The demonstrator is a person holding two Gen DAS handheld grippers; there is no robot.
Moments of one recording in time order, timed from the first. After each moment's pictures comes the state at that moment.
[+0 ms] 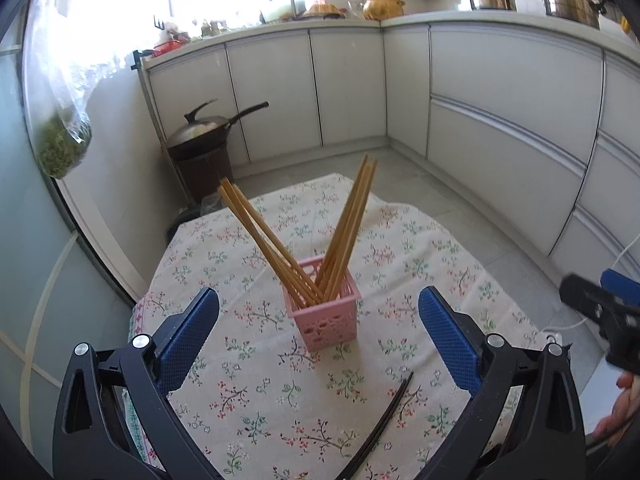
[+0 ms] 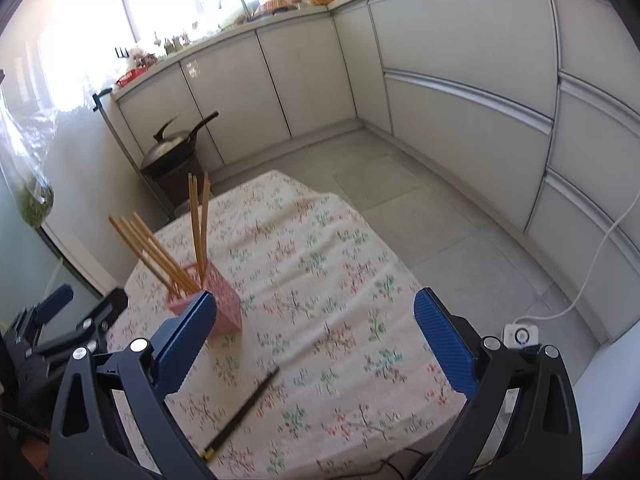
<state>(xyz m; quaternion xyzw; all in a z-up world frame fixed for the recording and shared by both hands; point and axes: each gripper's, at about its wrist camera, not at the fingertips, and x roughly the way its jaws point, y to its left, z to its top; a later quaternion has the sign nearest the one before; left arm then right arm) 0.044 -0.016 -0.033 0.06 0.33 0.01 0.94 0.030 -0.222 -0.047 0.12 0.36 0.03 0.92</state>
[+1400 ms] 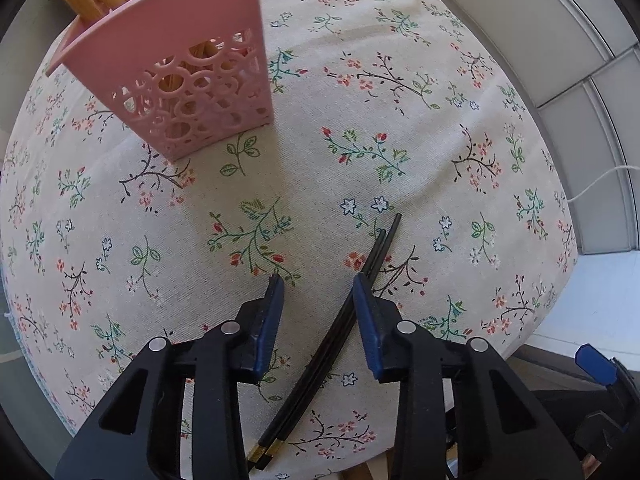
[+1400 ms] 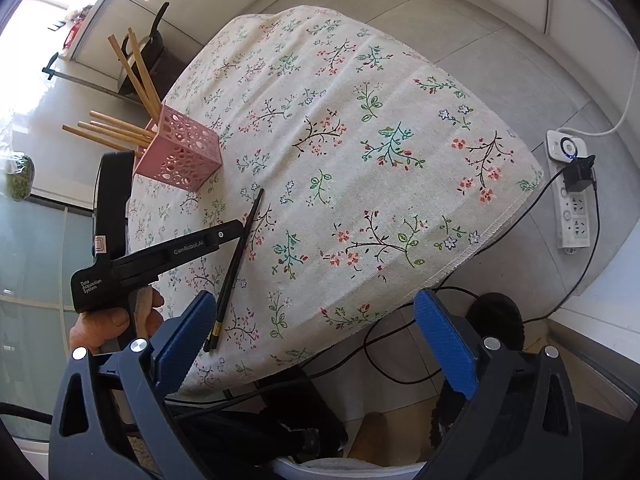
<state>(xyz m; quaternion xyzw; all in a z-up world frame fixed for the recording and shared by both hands) 0.105 -0.028 -0.210 0.02 0.66 -0.09 0.75 0.008 -0.245 -0.166 0.26 0.59 0.08 0.76</state>
